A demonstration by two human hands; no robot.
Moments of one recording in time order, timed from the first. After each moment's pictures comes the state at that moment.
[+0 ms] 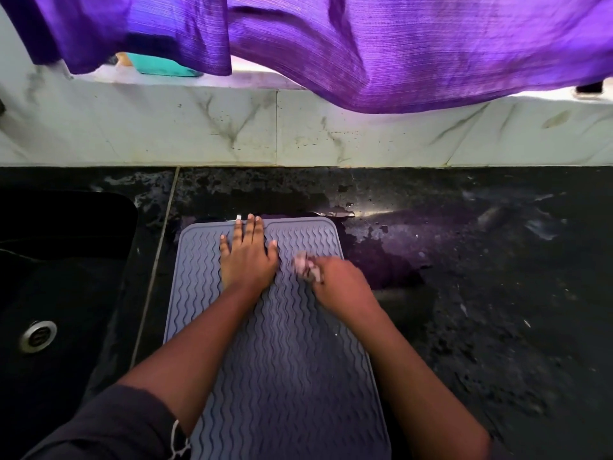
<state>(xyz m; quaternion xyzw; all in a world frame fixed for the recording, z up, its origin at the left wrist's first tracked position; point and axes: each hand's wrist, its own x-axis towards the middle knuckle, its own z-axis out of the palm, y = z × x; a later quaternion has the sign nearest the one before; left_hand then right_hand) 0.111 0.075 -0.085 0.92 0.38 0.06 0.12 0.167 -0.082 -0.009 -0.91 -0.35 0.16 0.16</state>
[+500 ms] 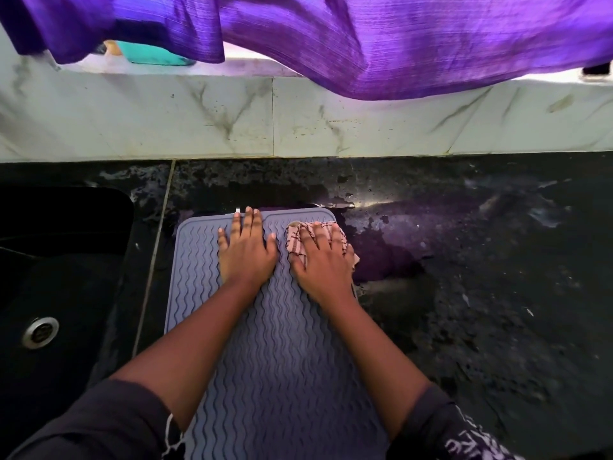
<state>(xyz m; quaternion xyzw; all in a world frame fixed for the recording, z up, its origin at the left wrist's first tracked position) 0.110 0.076 -0.085 0.92 0.38 0.06 0.11 0.171 -0.057 -0.059 -0.93 -0.36 0.08 0.10</state>
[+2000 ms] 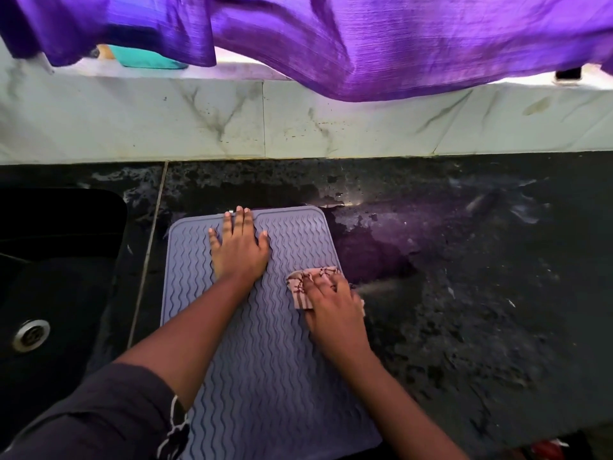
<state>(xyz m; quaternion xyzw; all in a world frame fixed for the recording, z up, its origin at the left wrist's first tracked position) 0.110 0.071 -0.080 0.91 0.39 0.05 0.11 0.120 -0.128 -0.052 -0.91 -0.40 0.02 0.06</state>
